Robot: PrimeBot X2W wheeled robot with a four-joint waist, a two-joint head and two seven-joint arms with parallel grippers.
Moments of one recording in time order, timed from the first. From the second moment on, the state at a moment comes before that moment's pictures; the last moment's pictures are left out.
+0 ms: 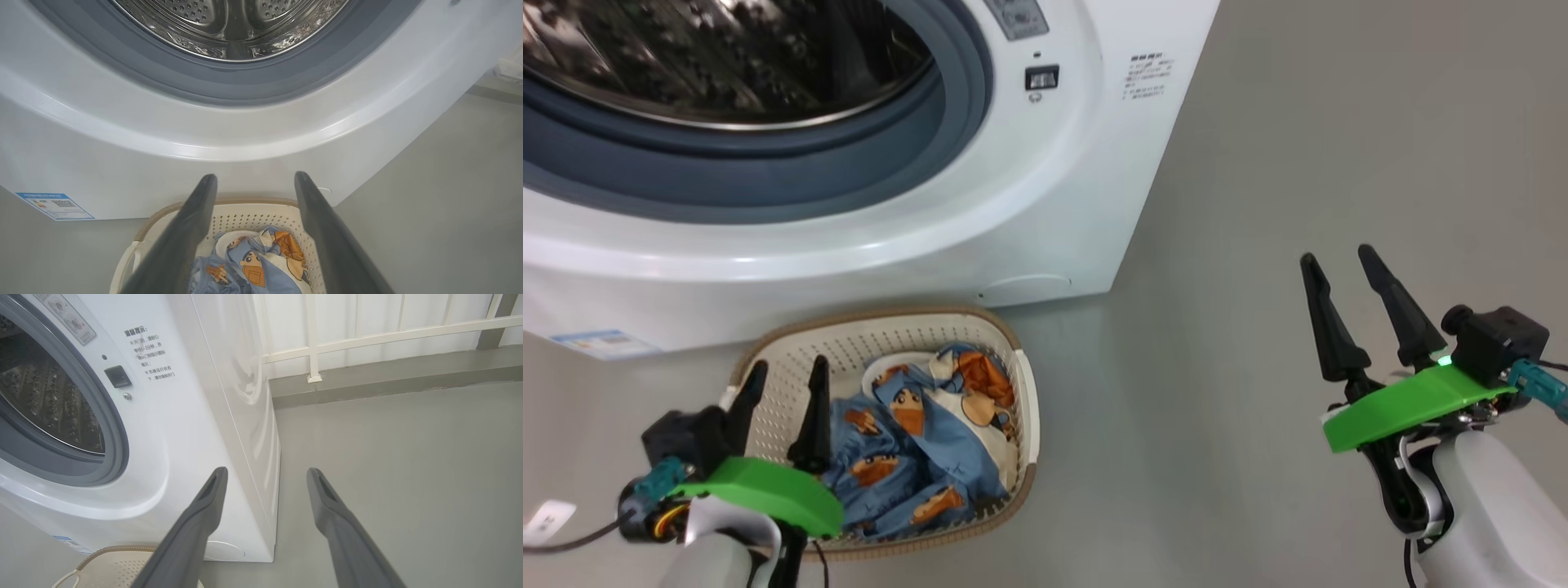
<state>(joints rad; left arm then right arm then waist) -0.34 0.27 -0.36 0.45 -0.61 0.03 -0.20 -0.35 -0.22 0.21 0.34 0.49 0.13 -0.25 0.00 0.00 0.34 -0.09</state>
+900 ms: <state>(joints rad) -0.70 0.17 -0.52 1.01 -0.64 -0.13 -0.07 -0.47 -0.21 0.15 0.28 0.49 0.13 -0.25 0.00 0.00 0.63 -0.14</state>
